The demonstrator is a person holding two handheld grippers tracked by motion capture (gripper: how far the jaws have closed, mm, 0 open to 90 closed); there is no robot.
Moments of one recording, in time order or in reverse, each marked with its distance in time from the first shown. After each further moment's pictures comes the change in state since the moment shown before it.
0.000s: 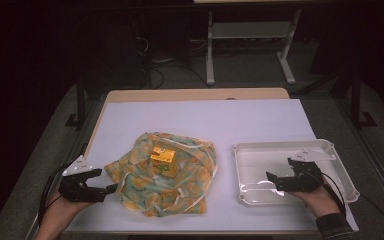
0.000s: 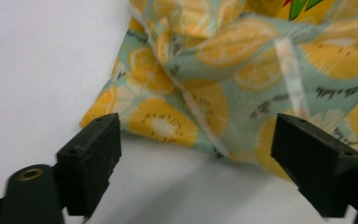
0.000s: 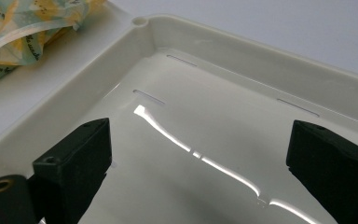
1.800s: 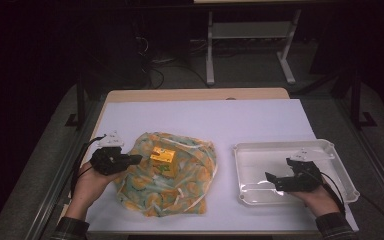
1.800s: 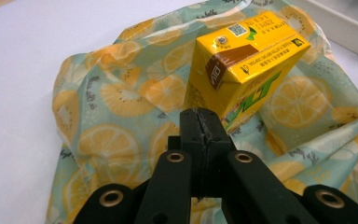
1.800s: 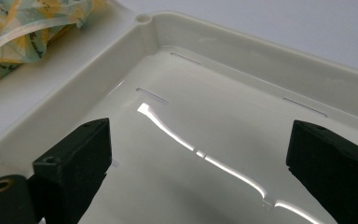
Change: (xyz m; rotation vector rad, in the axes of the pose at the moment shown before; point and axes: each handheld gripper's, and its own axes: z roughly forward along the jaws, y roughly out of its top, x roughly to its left) left arm -0.024 0.084 0.042 -0.007 -0.152 0.110; right arm -0.001 0.000 0.003 0.004 0.021 0.002
